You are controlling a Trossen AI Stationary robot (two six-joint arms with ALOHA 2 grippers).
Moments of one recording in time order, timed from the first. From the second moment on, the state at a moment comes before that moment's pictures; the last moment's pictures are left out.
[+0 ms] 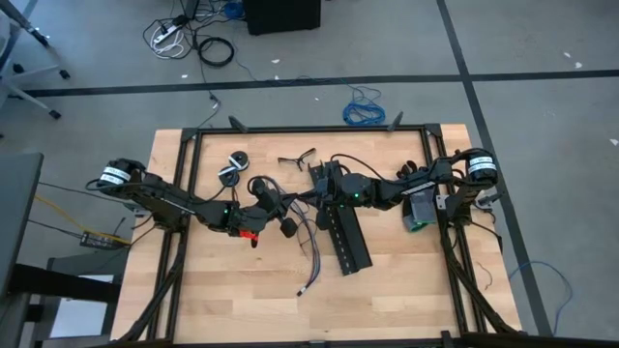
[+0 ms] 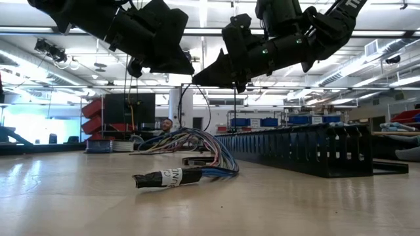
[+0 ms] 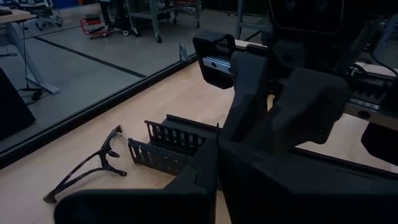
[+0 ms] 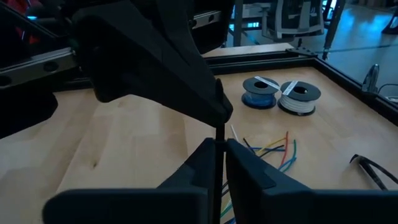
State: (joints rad) left arm -0.24 1.47 0.68 0.41 -0.83 -0.31; right arm -0.03 1.75 0.83 0.73 0.11 0.06
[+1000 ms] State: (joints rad) left arm -0.24 1.47 0.68 0.43 -0.83 -0.31; right arm -0.03 1.75 0.83 0.73 0.08 0.03
